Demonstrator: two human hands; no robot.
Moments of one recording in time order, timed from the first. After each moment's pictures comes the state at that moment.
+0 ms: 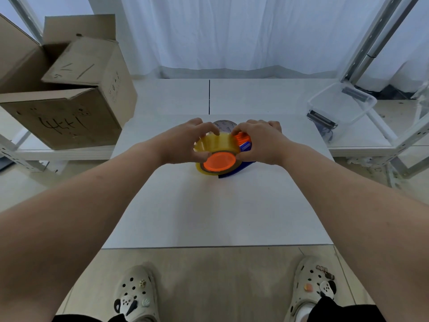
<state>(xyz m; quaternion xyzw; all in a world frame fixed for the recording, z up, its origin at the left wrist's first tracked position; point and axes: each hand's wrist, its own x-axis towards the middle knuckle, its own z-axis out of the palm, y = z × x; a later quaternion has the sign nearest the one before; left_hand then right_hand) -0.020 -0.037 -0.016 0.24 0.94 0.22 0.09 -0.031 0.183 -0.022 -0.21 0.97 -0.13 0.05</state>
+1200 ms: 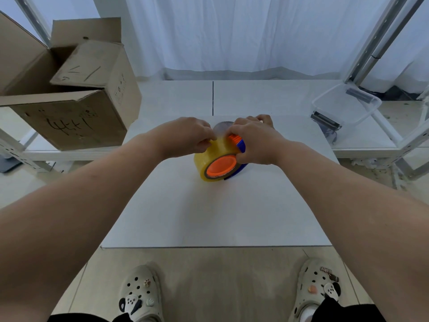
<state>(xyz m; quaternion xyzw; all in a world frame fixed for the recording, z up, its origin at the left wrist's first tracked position) -0.019 -0.035 0.009 0.34 0.94 0.02 0.02 -0.028 0.162 -0.009 -0.28 0.96 -0.06 0.03</state>
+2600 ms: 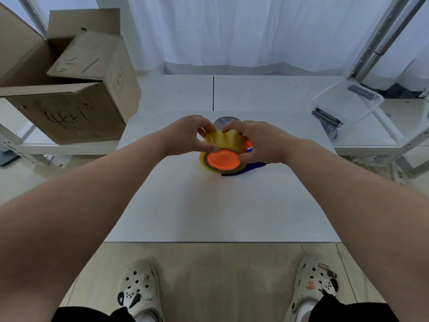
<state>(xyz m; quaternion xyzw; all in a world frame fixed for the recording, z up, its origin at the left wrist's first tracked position) -0.027 -0.038 -0.017 0.19 0.93 0.29 0.08 -0.024 0.174 -0.011 -0.31 0.93 -0.16 0.10</state>
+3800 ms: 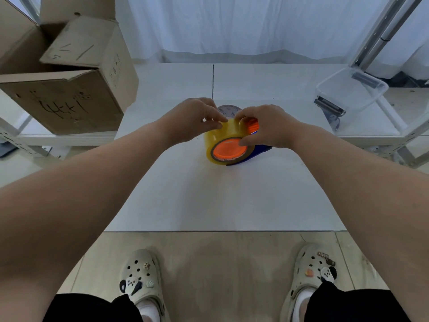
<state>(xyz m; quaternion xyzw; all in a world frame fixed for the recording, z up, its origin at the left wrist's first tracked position) -0.025 -0.028 -0.014 0.27 0.93 0.23 -0.02 -0.023 0.181 -0.010 -0.21 0.96 -0.18 0.08</state>
